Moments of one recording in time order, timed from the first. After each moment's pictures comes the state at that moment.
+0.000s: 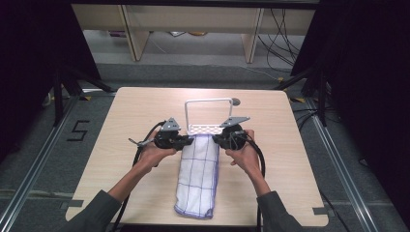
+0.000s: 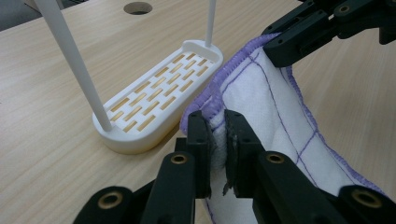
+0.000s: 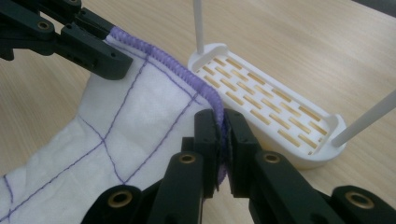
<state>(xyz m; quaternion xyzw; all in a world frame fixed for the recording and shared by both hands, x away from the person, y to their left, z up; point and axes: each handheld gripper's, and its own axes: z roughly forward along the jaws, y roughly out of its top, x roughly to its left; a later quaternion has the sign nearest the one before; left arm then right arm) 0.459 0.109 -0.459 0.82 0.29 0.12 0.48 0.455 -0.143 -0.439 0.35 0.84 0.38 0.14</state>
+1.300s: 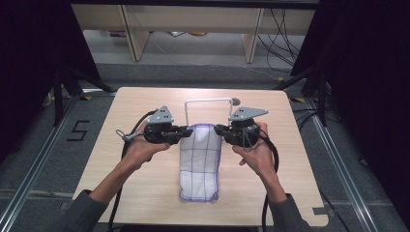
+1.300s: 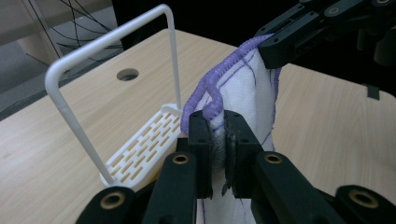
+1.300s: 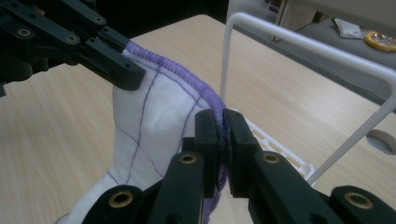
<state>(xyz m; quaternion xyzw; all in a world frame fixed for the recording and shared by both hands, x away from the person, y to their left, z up) 0.420 0.116 -0.364 0.81 0.24 0.13 0.52 0.408 -0.152 -0.350 0.30 0.82 0.45 0.17</state>
